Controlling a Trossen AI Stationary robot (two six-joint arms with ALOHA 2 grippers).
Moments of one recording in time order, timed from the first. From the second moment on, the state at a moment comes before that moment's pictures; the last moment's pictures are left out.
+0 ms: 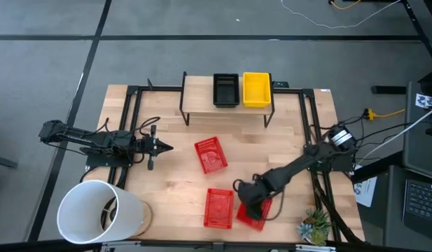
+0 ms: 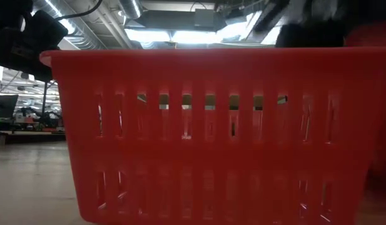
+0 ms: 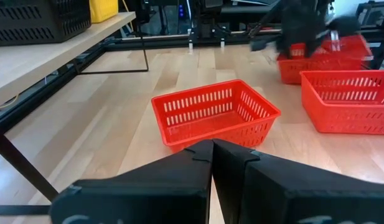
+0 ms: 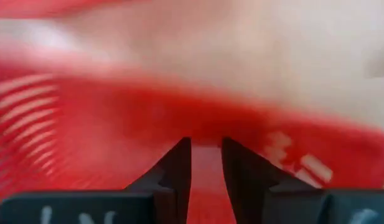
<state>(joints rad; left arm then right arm) -0.14 0.24 0.01 0.10 -0.23 0.03 0.51 1.84 1.11 -0.53 -0.09 0.78</state>
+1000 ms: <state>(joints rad) -0.14 0.30 0.12 0.22 -0.10 -0.04 0.34 1.71 1.36 -0.55 0.16 0.42</state>
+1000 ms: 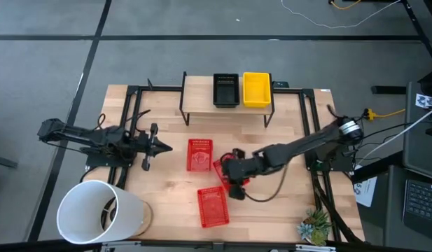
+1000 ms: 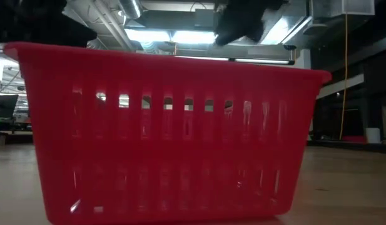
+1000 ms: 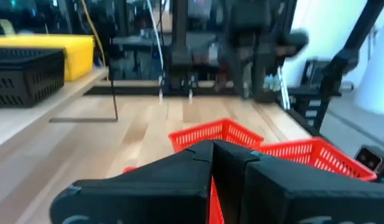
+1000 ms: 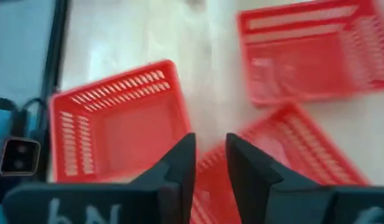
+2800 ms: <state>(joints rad) -0.13 1.05 0.66 0.19 -0.07 -0.26 0.08 0.41 0.01 0.26 -0.02 -0.01</state>
